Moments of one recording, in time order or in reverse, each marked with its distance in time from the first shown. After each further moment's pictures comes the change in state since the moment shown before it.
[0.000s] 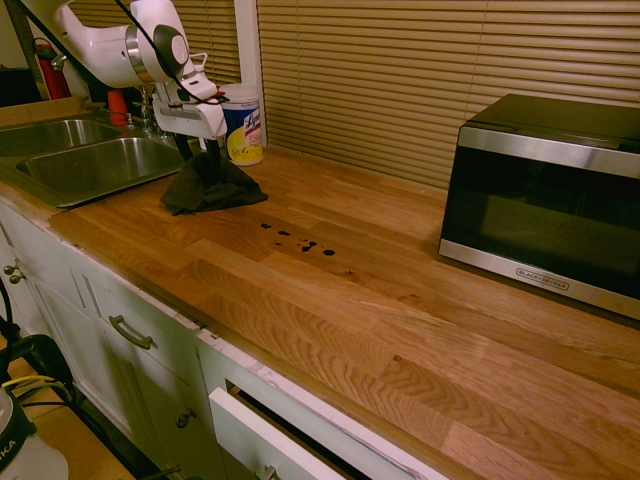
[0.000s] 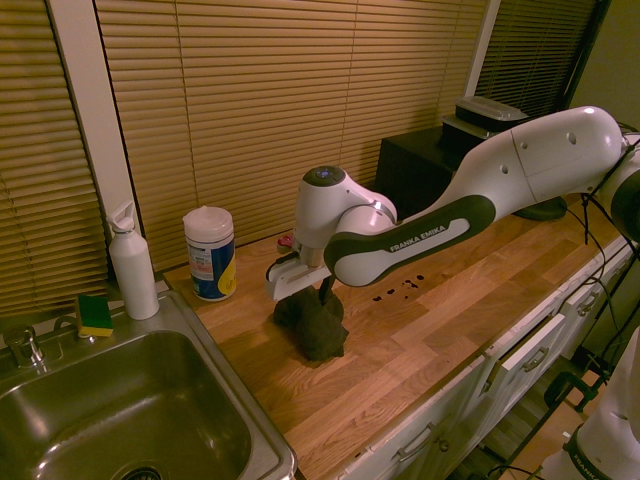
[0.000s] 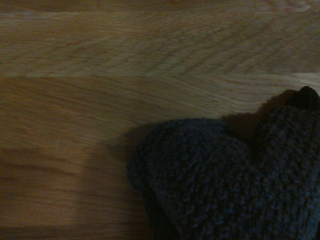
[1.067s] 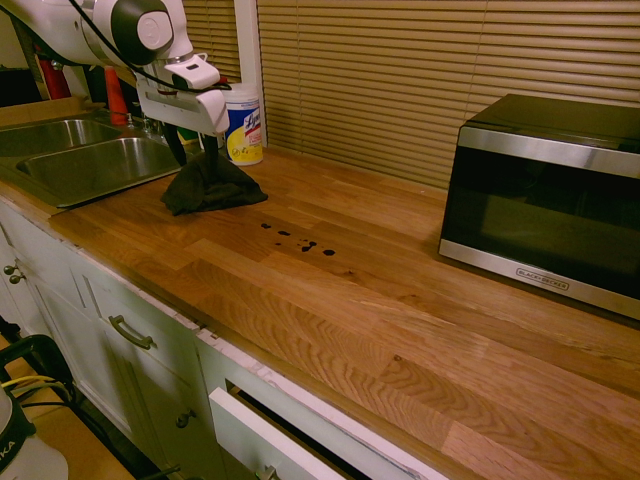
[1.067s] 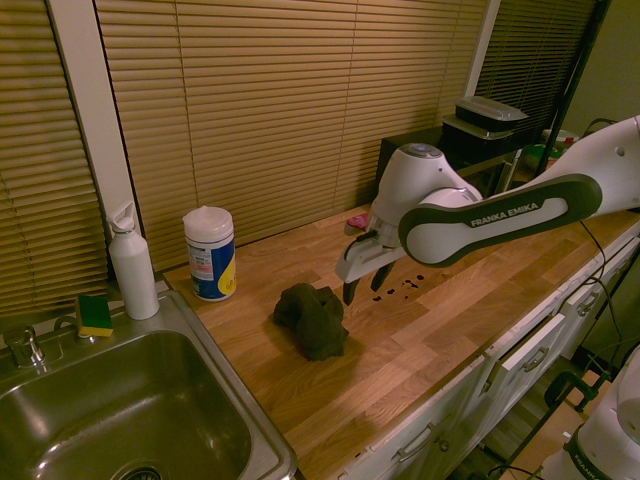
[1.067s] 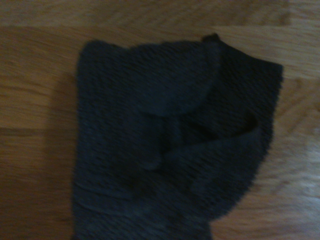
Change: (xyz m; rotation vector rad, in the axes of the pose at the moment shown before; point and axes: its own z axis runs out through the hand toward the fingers) arm 0.019 0.102 -0.060 0.114 -0.078 -0.061
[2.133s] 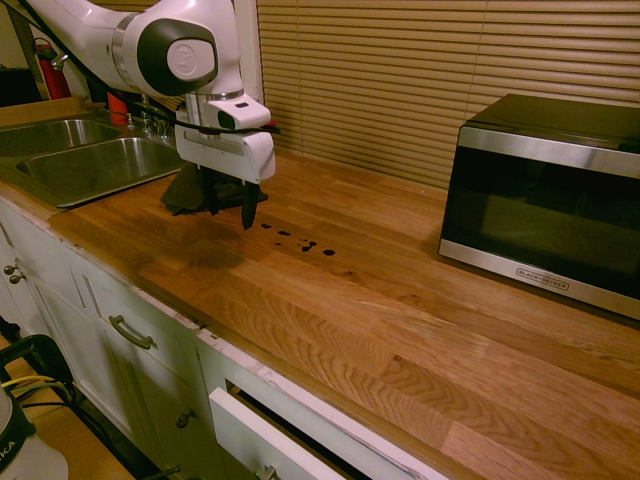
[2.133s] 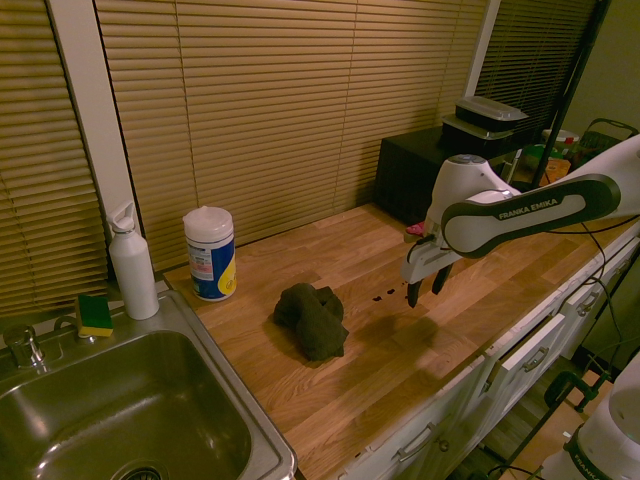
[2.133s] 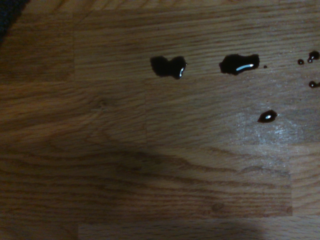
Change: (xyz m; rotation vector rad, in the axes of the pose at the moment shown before) arm 0.077 0.164 0.027 -0.171 -0.070 0.073
